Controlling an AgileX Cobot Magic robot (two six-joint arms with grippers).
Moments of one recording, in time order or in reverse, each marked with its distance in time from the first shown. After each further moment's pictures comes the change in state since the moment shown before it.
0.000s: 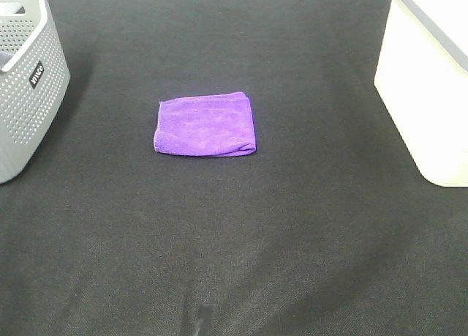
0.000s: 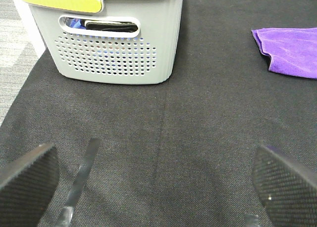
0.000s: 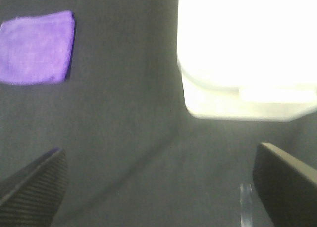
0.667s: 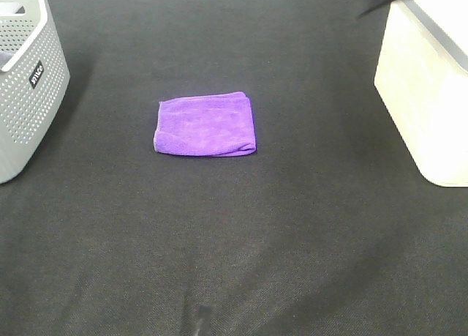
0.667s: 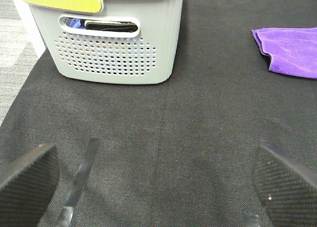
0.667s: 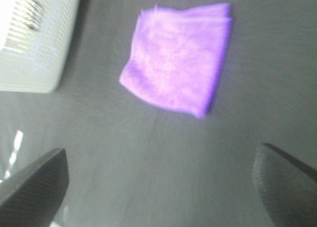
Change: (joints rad) left arm 0.000 0.000 0.000 0.000 0.000 0.000; right arm 0.086 0.954 -0.565 0.566 -0.004 -0.197
